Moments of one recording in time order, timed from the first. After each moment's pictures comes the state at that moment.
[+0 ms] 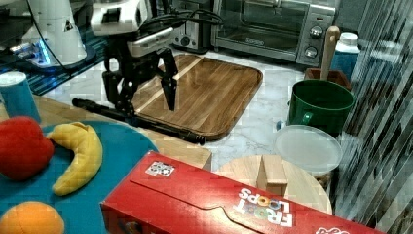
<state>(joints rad) -0.31 0.23 -0.14 -2.31 0.25 1.08 -1.14</state>
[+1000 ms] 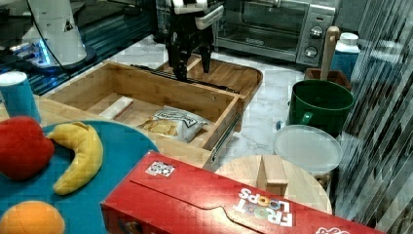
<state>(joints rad) -0.05 0.14 -0.06 -2.43 0.25 1.06 -0.95</state>
